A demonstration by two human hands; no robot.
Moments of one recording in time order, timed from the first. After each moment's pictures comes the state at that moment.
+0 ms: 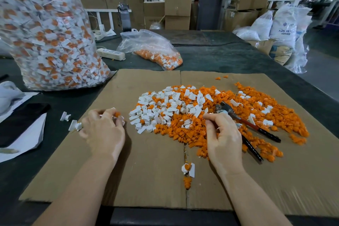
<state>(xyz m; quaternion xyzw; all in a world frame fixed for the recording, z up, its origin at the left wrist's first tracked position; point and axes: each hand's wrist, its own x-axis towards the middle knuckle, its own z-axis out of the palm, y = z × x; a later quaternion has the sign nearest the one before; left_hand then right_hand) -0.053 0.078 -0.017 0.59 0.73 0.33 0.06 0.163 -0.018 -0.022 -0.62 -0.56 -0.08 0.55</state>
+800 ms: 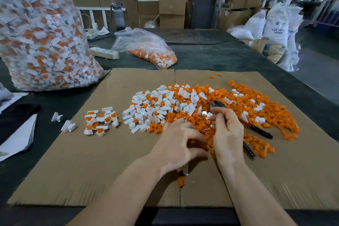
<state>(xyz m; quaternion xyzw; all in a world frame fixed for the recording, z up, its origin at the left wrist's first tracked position) 0.048 0.025 -0.007 0.90 0.30 0.23 0.22 0.174 -0.016 -0.015 -0.65 -0.38 0.13 0.65</state>
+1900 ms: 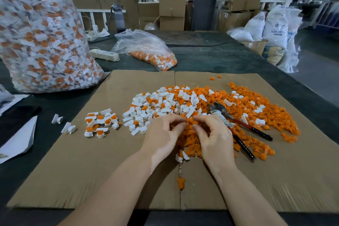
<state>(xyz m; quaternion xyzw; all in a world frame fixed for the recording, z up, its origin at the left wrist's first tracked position) 0.038 0.042 -0.002 0.79 0.41 0.33 0.33 0.163 -0.019 -0.021 -0.65 -0.57 -0.03 0.51</state>
